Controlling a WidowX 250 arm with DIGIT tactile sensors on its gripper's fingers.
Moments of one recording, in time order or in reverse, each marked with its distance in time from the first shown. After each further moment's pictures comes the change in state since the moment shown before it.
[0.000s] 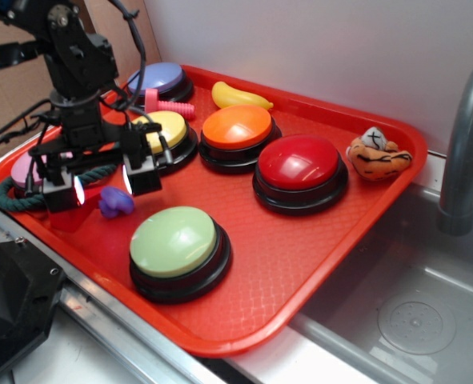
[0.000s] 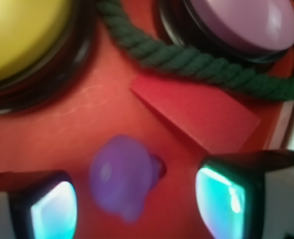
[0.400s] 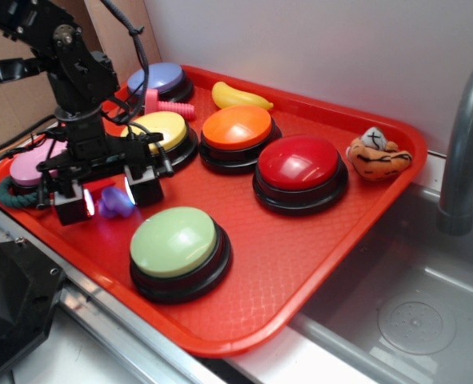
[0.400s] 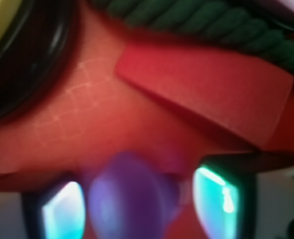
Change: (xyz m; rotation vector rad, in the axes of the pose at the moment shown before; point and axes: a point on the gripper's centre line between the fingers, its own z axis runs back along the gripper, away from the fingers) arm 0.003 -0.005 -0.012 -0.034 0.027 -0.031
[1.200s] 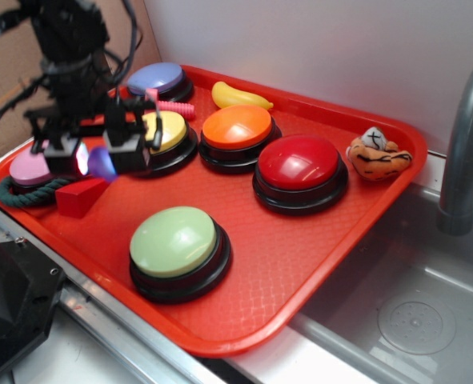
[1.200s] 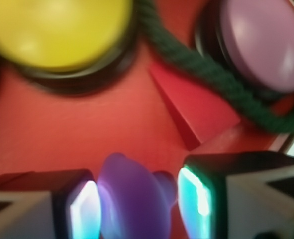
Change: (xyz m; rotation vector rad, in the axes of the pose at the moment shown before) arm -0.009 -0.008 0.062 0.012 -0.009 -0.424
